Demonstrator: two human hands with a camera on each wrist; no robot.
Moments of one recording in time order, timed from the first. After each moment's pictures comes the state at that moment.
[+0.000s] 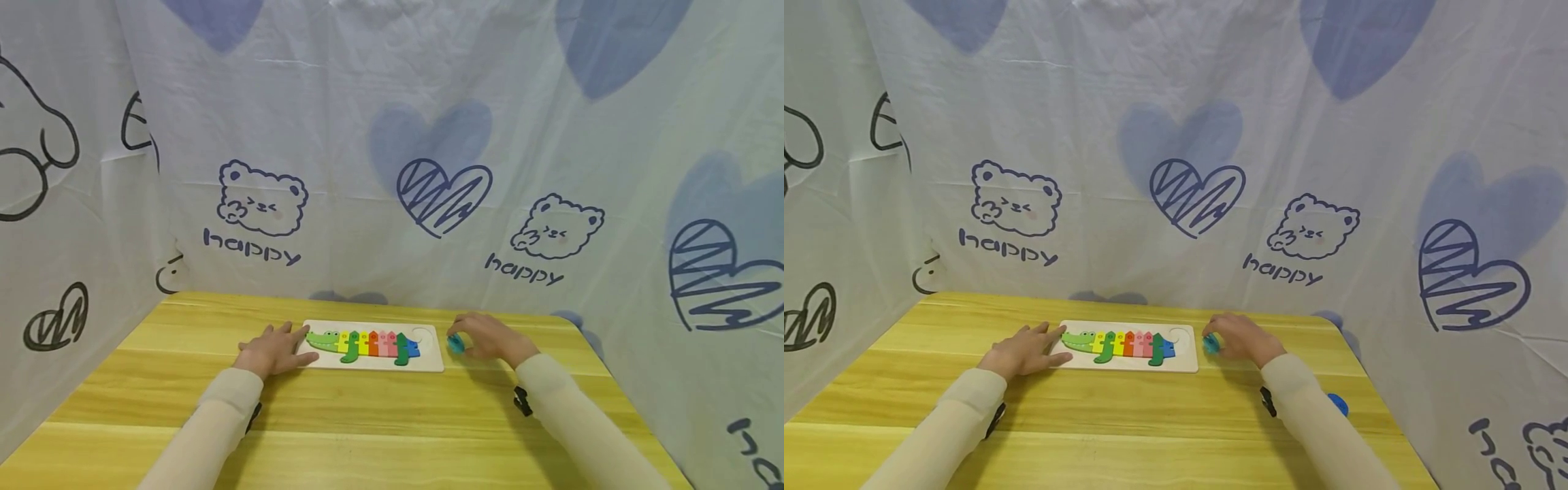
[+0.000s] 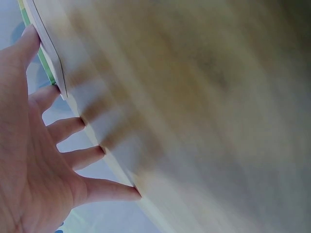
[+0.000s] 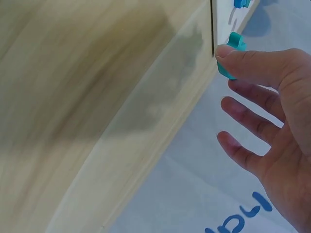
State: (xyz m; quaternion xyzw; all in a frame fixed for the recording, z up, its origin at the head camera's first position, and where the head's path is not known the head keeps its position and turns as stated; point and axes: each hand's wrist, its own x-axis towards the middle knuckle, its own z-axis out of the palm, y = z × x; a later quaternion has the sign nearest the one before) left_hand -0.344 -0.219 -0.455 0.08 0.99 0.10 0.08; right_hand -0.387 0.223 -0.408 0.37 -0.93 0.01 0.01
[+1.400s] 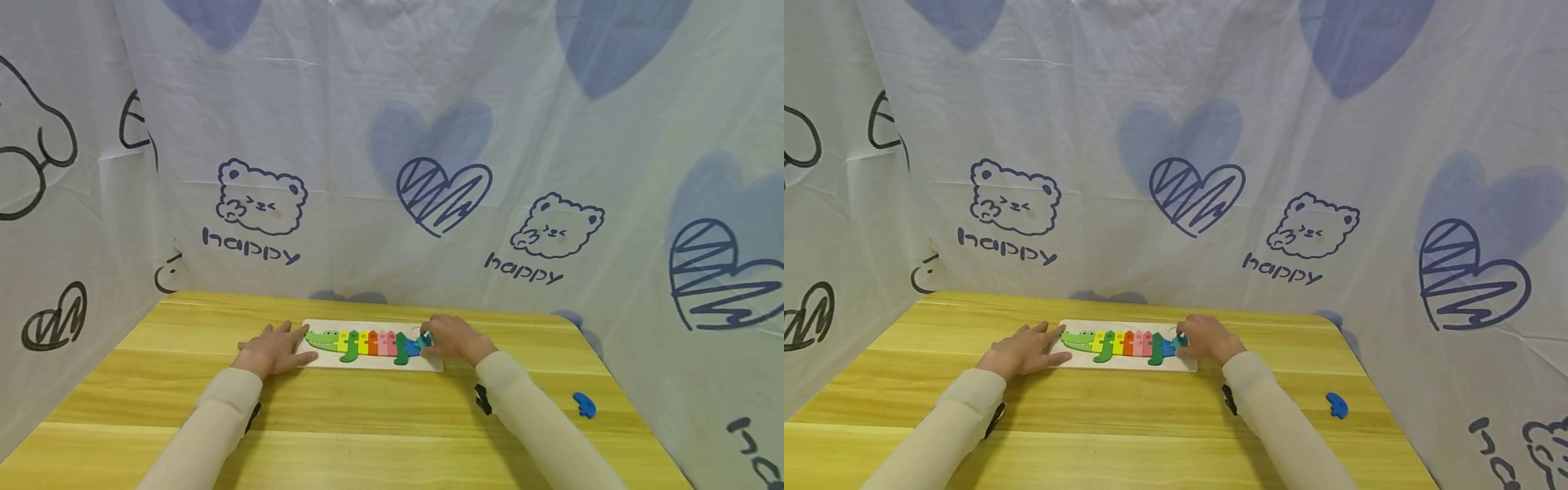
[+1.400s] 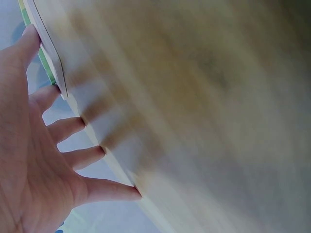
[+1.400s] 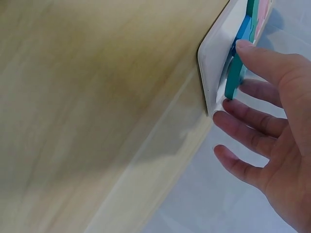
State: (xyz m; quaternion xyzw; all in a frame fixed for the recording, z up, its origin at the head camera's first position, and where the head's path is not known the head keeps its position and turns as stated) left_hand -0.345 -0.218 -0.457 0.08 0.99 0.10 0.08; right_hand -0.401 0.158 -0.432 0.27 -0.96 0.00 -0.04
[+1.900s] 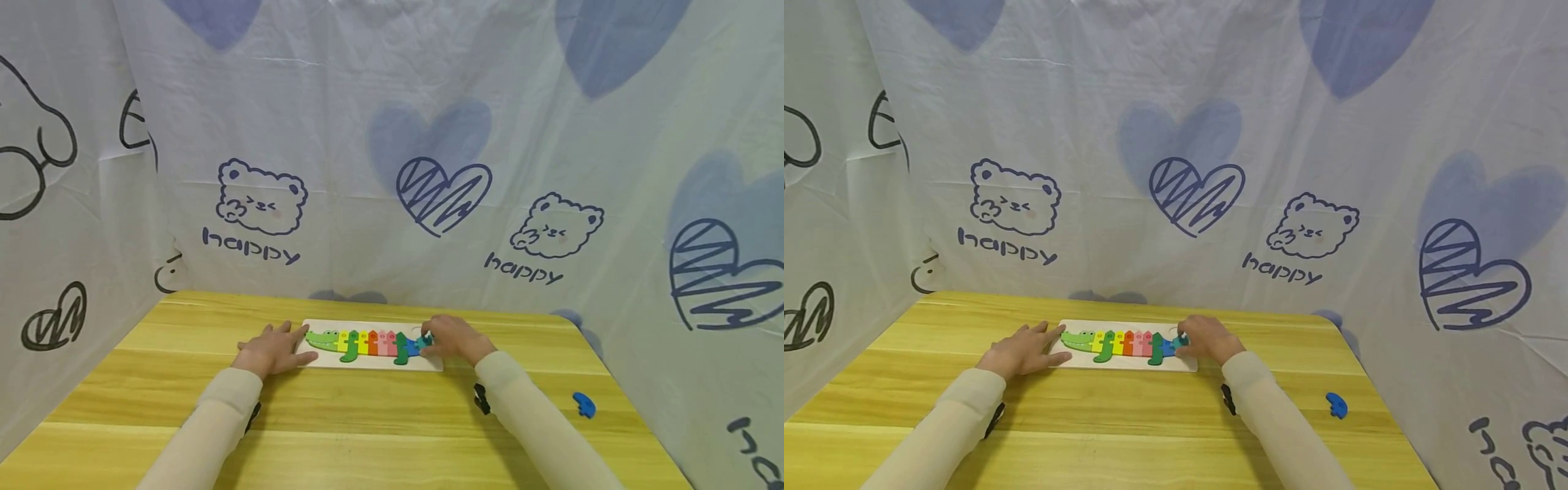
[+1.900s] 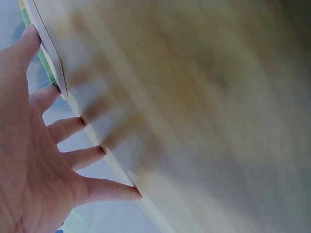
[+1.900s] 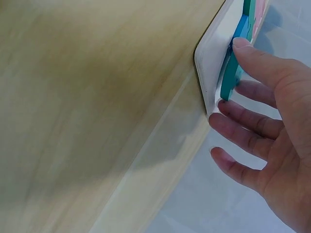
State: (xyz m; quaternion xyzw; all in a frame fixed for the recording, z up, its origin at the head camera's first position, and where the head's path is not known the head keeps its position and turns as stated) left_hand -0.346 -0.219 -0.458 0.08 0.99 0.10 0.08; right_hand -0.402 0.159 -0.431 0.28 -0.96 0.01 -0.04
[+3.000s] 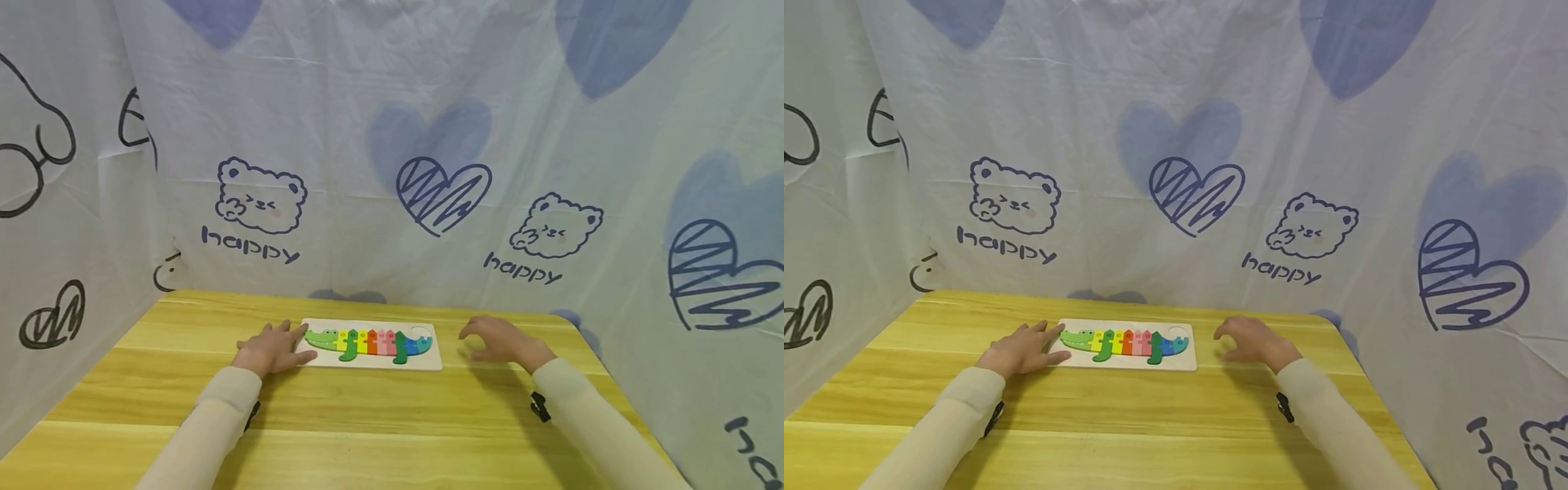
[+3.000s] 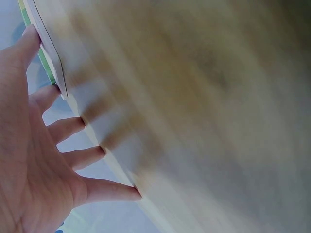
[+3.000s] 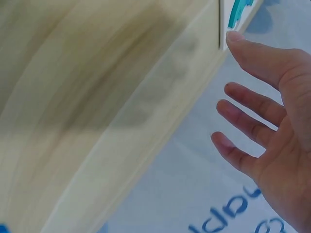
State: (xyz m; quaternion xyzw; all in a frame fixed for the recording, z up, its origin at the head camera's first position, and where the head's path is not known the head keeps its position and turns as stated) left_hand -0.349 -0.220 -0.461 0.08 0.99 0.10 0.08; right_hand -0.377 0.246 -0.407 0.37 -0.93 0.01 0.02
